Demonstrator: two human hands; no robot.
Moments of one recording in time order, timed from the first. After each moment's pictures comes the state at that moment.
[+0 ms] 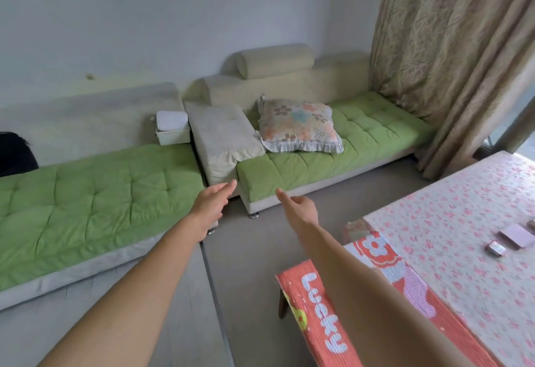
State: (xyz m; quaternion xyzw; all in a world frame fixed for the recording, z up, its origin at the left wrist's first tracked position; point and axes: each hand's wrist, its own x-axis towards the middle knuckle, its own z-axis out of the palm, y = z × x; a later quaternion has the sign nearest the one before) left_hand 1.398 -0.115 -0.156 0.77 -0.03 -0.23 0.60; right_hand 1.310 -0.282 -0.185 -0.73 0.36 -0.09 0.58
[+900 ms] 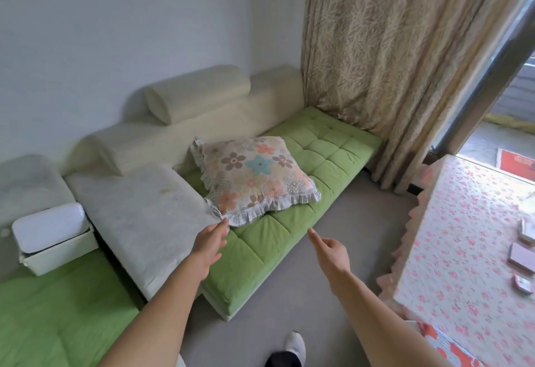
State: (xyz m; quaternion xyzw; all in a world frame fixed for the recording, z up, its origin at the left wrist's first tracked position) left_hand 1.912 -0.342 -0.226 0.72 -0.07 -0.42 0.55; right_hand 1.707 -0.477 -0.231 -0.64 0.57 -0.19 0.49
